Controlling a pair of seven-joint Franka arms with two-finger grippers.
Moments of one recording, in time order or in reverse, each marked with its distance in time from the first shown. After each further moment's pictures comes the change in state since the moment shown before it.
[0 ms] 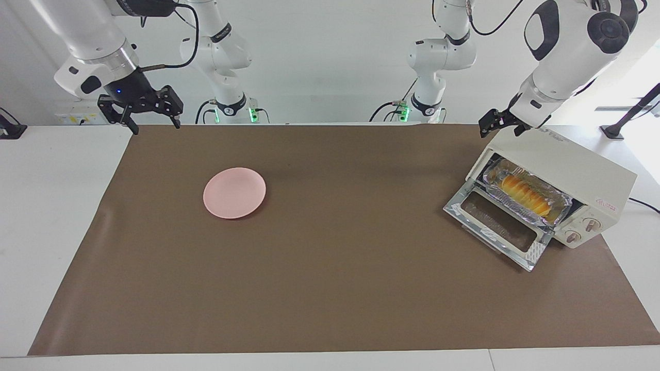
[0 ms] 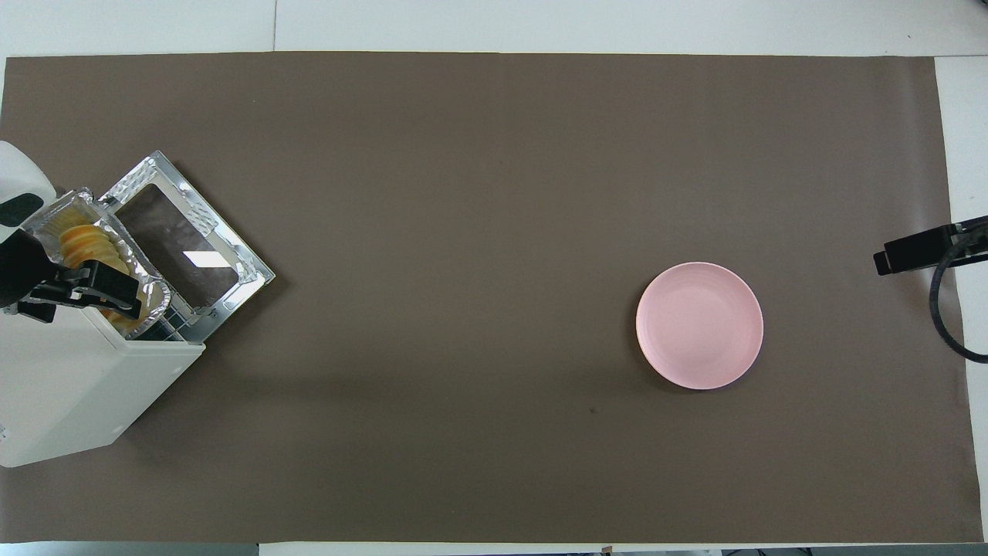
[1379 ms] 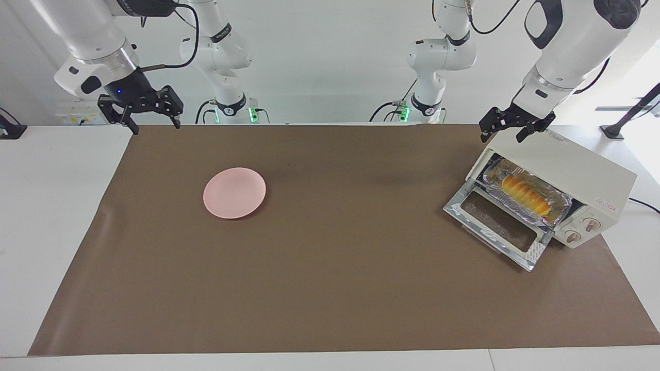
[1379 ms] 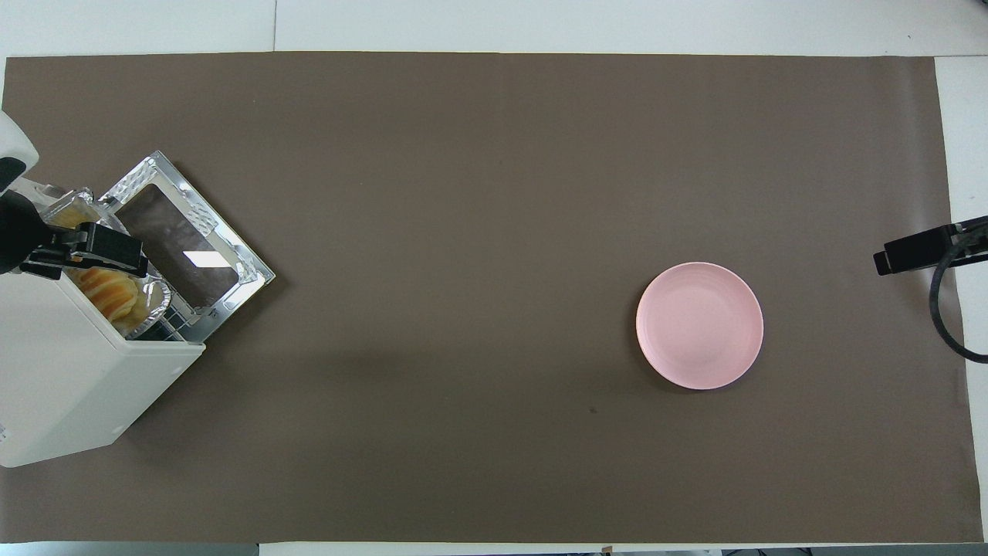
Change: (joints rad) left arm -0.021 0.013 0.002 0.048 -0.042 0.095 0.002; right arm 0.000 0.000 0.000 0.000 0.000 0.000 0.000
